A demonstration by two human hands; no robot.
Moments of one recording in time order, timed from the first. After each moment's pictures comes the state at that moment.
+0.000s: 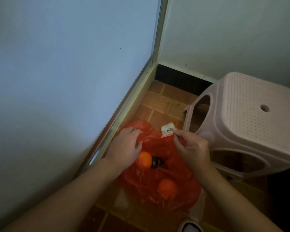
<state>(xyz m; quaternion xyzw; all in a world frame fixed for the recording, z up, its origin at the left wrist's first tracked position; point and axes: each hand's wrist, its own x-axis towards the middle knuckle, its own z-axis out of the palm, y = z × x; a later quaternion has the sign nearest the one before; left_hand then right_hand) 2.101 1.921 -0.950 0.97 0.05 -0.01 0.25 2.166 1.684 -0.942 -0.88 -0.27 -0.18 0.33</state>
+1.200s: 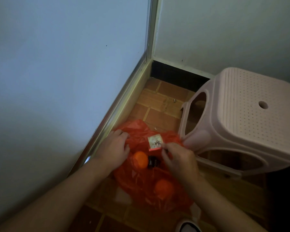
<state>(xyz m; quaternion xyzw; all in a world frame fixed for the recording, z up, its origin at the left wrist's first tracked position) 2.105 1.939 -0.974 0.97 0.07 -0.07 0.20 2.142 1.684 -0.974 -0.92 -0.29 -0.03 0.27</state>
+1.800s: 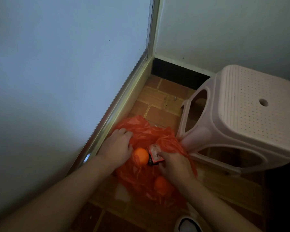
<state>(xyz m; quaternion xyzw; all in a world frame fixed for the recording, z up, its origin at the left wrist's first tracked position) 2.102 1.932 -0.976 0.98 0.04 -0.09 0.19 2.127 1.688 -1.003 -0.95 -0.24 0.15 0.11</state>
